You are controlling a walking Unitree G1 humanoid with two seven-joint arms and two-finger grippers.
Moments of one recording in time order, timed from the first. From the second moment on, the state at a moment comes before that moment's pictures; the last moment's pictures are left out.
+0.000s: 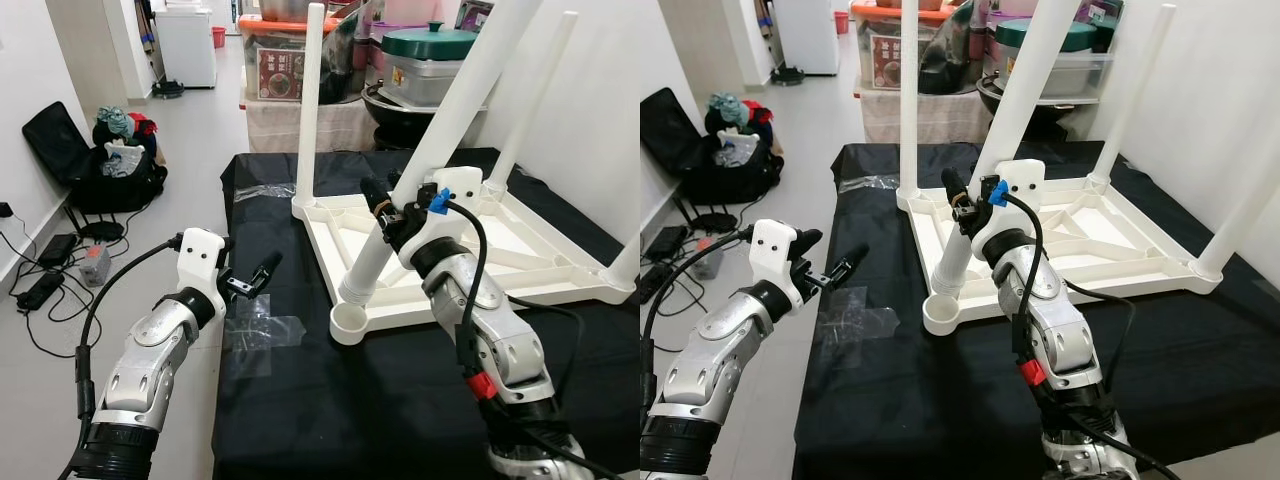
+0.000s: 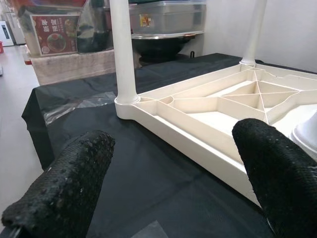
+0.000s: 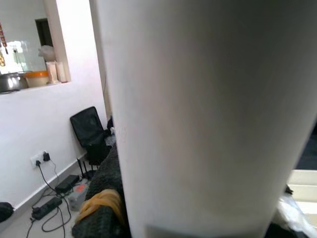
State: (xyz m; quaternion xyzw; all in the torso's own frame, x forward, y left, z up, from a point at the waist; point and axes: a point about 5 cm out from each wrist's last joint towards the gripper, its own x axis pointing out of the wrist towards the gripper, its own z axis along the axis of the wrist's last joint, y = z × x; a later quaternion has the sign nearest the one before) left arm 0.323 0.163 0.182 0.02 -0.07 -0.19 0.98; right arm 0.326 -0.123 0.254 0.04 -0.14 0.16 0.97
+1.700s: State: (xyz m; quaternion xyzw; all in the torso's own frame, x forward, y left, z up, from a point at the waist) left arm 0.321 0.167 0.182 0.03 -0.08 -0.18 0.98; right arm 0.319 -0.139 0.246 0.02 -0.08 0.28 0.96
